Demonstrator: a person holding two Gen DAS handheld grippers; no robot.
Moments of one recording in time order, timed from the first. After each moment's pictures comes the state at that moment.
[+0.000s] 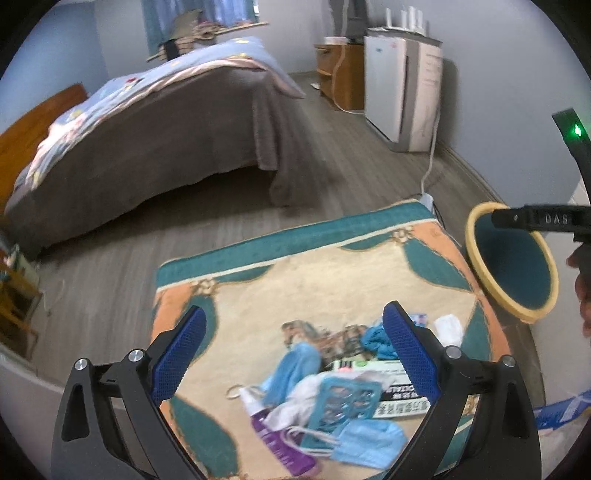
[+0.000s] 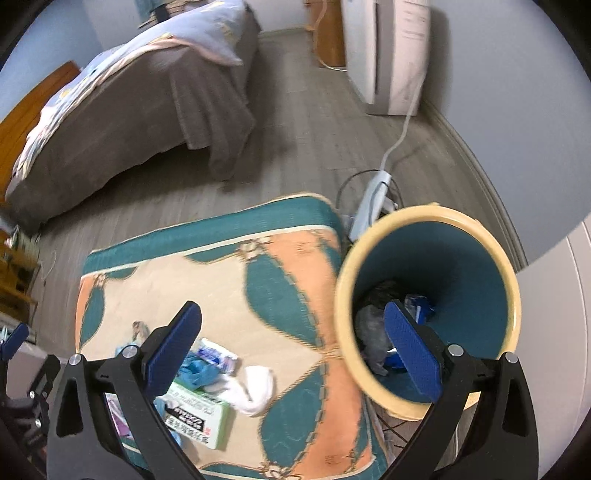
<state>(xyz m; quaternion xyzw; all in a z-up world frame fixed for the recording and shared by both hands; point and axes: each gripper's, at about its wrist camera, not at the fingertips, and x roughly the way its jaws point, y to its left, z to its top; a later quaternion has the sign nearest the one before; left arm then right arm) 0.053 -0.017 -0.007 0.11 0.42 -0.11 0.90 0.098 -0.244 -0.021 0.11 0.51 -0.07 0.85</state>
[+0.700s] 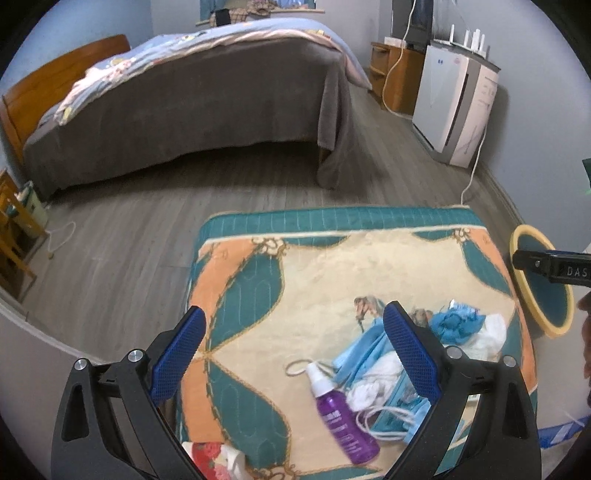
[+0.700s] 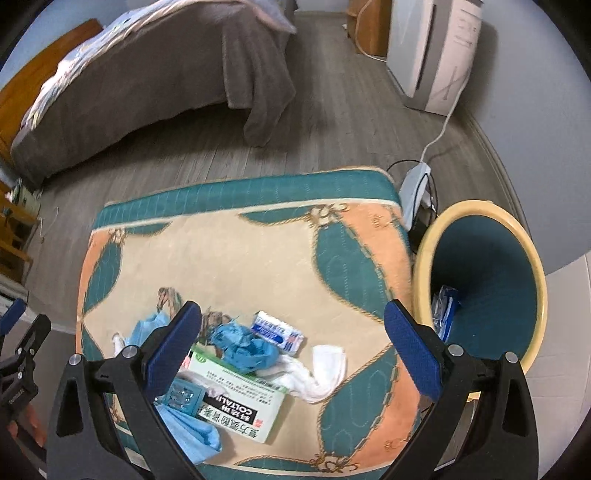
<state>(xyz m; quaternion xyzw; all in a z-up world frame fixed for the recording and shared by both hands) 0.064 0.080 -0.033 0.04 0.45 -0.06 0.89 0.108 -0.152 -0.047 0.05 0.55 -0.04 0.84</state>
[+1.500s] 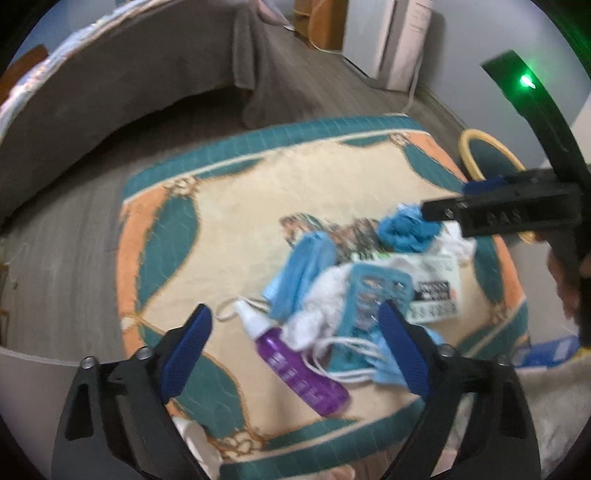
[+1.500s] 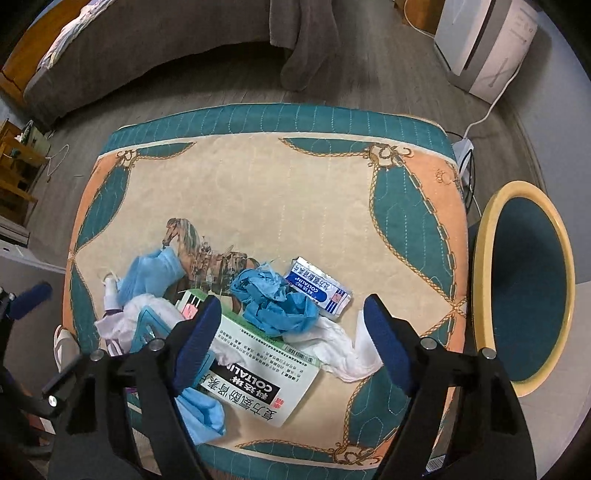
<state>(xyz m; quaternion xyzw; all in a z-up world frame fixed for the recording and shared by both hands) 0.035 0.033 -0.081 0.10 0.53 -0.19 0.82 0.107 -0.117 -0.102 0.01 0.62 0.02 0.79</state>
